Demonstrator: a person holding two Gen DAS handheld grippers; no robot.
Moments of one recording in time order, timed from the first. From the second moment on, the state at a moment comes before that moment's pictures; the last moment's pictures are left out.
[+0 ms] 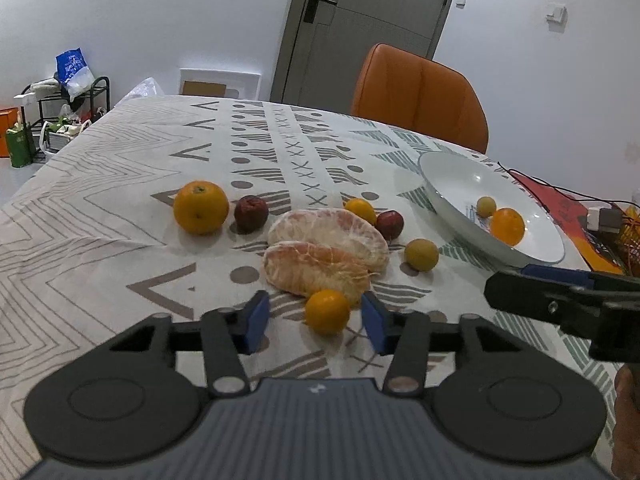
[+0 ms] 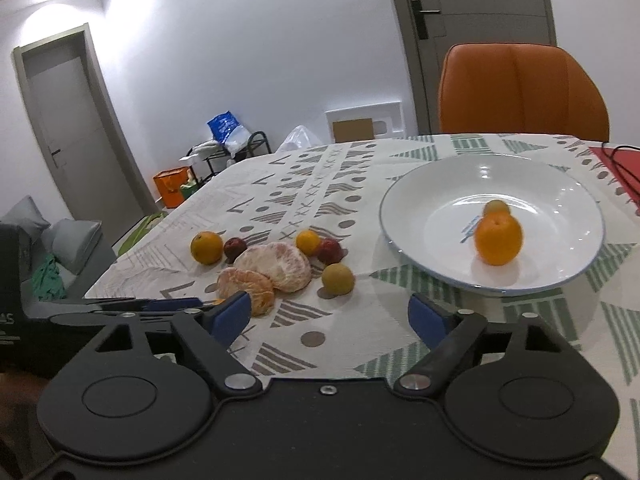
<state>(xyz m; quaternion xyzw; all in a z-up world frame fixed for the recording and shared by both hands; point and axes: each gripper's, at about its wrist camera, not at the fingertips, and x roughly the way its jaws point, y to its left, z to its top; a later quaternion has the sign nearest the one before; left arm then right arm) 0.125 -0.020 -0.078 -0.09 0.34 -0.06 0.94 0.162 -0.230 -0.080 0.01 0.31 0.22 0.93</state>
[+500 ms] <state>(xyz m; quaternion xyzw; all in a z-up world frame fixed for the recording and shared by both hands) 0.123 0.015 -0.073 -0.12 0.33 -0.03 0.93 0.182 -0.187 -0.095 -0.01 0.34 0.26 0.90</state>
